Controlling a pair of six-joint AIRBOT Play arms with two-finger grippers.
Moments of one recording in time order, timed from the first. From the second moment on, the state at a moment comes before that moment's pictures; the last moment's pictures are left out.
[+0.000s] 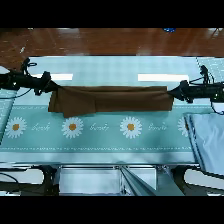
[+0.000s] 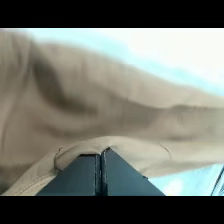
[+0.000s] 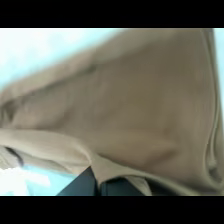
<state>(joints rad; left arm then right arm) 0.28 -1.61 1.28 0.79 -1.17 -1.40 -0.37 -1.43 1.02 -0.66 1.17 1.21</state>
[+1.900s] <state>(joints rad) 0.03 -0.92 0.67 0.94 -0.82 -1.30 -0.36 -1.58 1.02 -0.80 1.05 1.32</state>
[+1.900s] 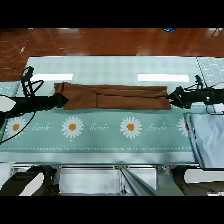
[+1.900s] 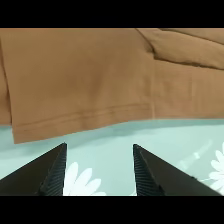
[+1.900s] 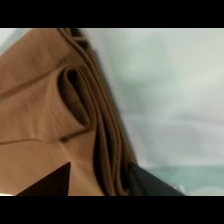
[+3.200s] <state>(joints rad) -0.49 -1.48 1.19 0.86 -0.84 -1.32 -0.18 -0.76 0.90 -0.97 1.27 1.43</state>
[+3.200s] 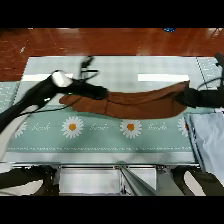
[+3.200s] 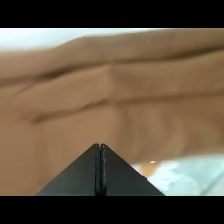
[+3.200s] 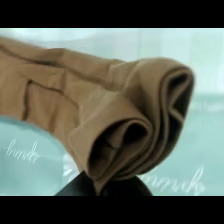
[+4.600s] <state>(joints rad) 0.00 -1.23 1.33 0.93 -1.29 -1.35 0.34 -1.23 1.16 -0.65 0.97 1.41</state>
